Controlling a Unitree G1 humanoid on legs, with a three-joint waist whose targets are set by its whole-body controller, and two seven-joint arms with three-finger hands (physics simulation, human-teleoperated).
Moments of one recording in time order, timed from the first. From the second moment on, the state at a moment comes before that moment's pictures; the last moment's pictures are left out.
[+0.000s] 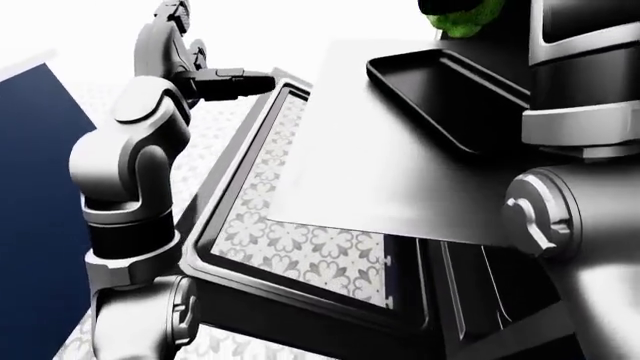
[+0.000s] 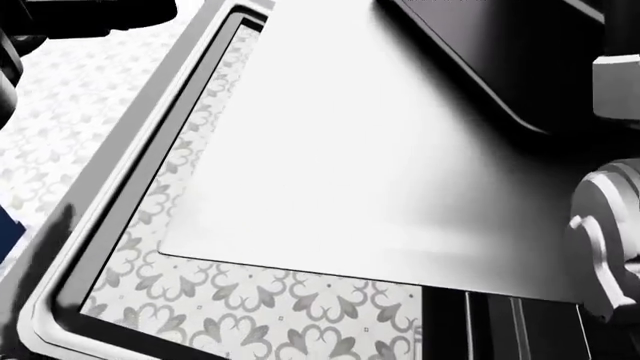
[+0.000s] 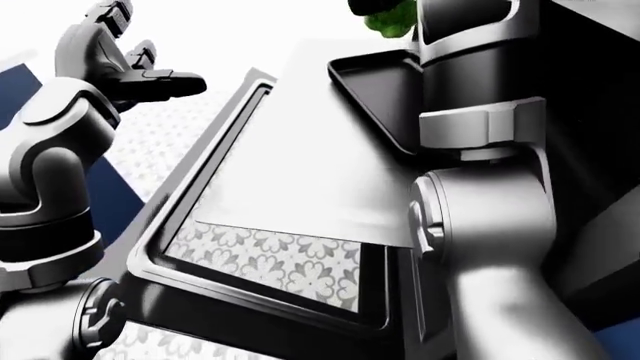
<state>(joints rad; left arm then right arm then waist) -1.00 0.37 0.19 0.01 -0.30 0.86 0.12 -1.62 -0.39 -0.05 0.63 -0.59 0.86 0.50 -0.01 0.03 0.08</state>
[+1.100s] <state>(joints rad) -0.93 0.37 0.20 0.01 -0.32 0.80 0.12 -1.61 -0.39 -0.02 1.04 -0.79 0.51 0.36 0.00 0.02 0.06</state>
